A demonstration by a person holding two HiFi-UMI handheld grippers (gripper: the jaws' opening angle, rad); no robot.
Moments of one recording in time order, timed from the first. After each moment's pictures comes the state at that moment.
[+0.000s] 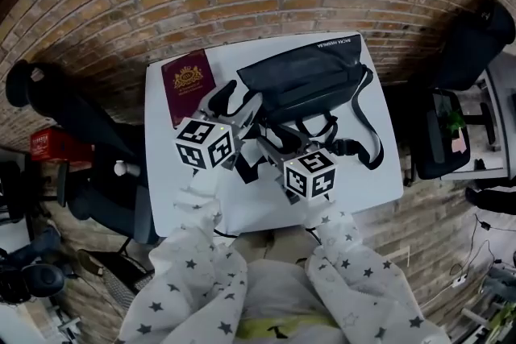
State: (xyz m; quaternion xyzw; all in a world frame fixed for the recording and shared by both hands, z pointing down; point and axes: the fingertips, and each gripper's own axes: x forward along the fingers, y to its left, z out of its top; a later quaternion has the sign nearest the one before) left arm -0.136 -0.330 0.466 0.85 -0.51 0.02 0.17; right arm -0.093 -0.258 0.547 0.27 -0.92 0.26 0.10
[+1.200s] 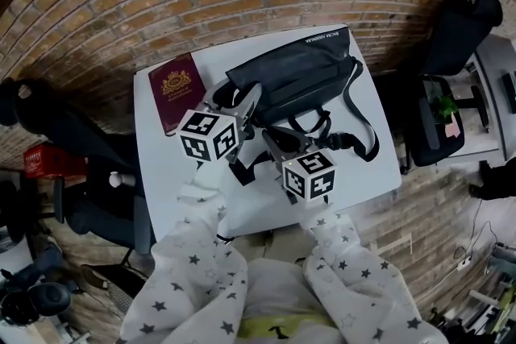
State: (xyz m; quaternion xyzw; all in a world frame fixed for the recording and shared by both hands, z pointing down) left arm -0.107 -0.356 0.474 0.86 -0.47 0.02 0.17; right arm -0.070 -0.266 0.549 0.33 -0.90 0.25 0.12
